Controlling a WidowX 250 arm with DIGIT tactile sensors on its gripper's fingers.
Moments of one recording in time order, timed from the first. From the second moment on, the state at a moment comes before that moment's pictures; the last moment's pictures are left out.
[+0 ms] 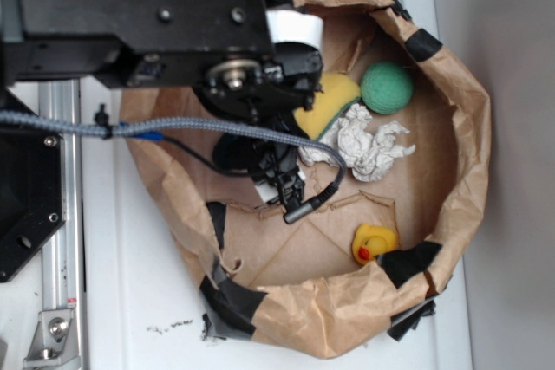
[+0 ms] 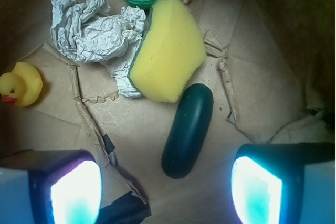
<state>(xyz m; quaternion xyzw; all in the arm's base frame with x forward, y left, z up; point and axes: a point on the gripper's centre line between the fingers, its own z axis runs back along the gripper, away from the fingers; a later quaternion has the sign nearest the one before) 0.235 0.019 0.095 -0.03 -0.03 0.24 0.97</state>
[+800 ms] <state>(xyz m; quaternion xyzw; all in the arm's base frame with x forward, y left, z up) 0.235 0.041 0.016 -0.01 -0.05 0.26 0.97</state>
